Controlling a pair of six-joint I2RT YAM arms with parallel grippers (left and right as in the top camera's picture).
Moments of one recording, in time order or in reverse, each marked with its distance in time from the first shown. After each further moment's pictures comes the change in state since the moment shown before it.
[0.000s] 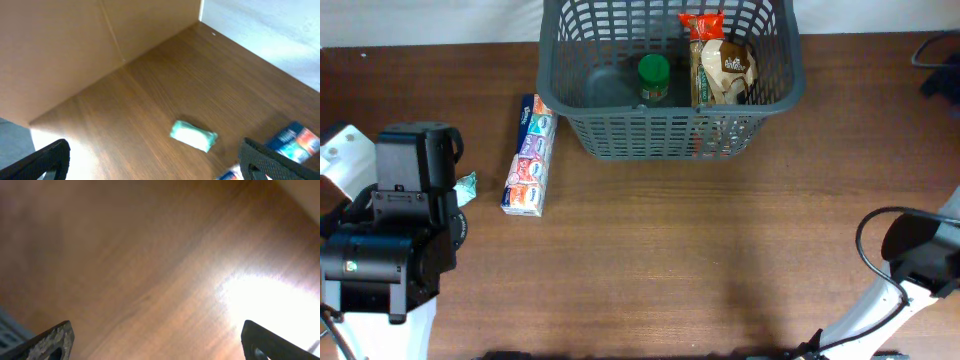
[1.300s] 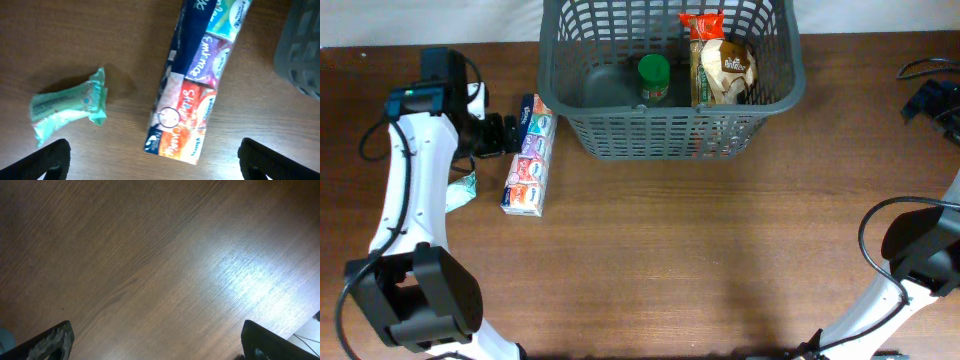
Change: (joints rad) left arm 0.199 0.665 0.081 0.169 0.819 0.628; right arm 0.000 0.007 -0.130 0.004 0.011 0.000
